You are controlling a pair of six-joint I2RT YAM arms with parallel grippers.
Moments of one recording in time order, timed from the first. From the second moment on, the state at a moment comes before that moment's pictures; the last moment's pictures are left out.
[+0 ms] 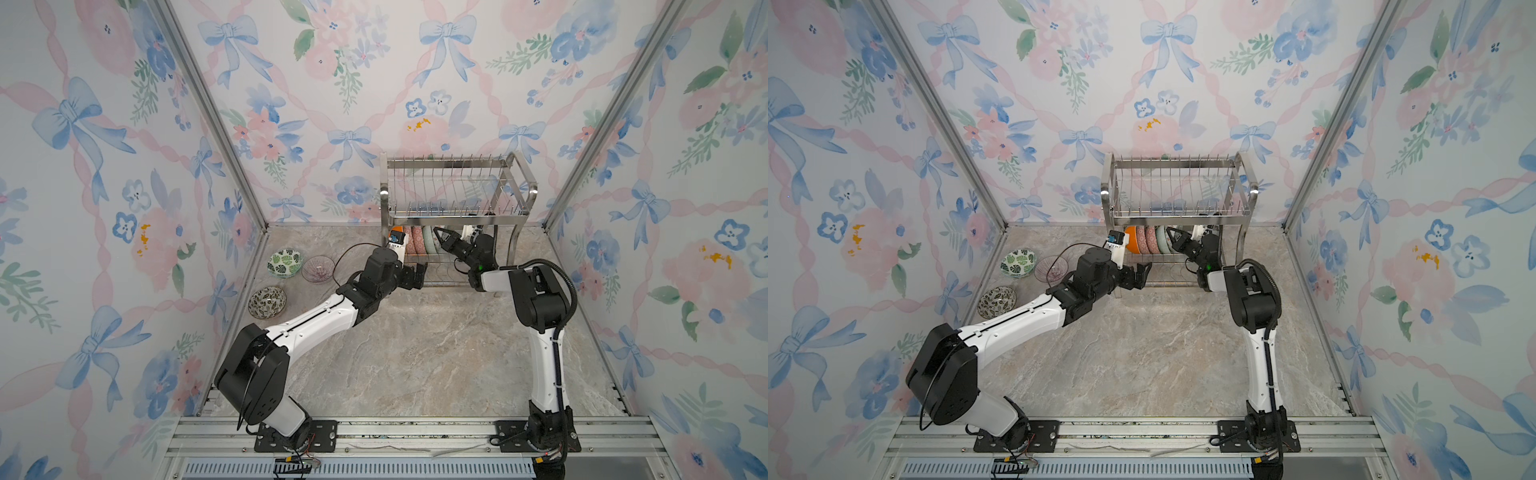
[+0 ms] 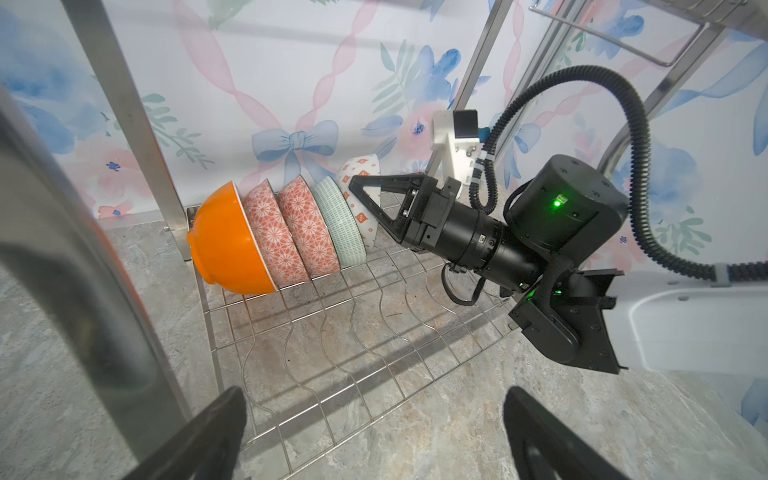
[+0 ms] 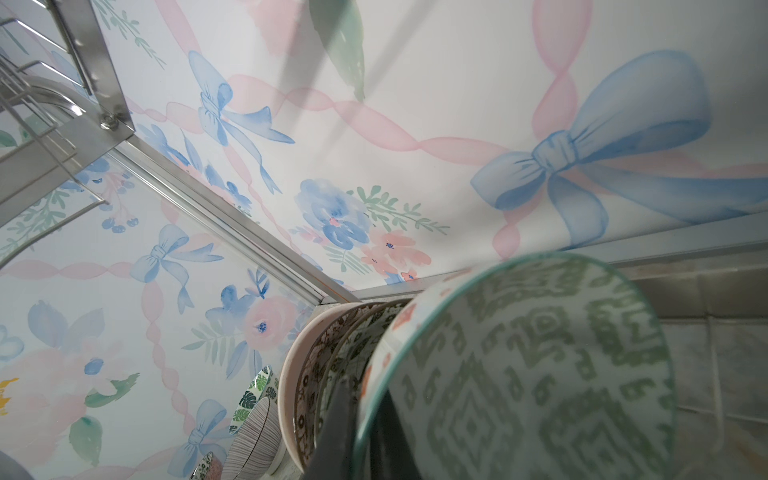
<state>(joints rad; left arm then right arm) -0.67 1.54 1.08 0.11 -0.09 -0.26 0.22 2.33 1.40 1.00 -0.50 0.88</state>
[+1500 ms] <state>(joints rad) -0.68 1.56 1.08 0.11 -0.09 -0.26 0.20 2.23 1.30 0.96 -0.50 0.83</state>
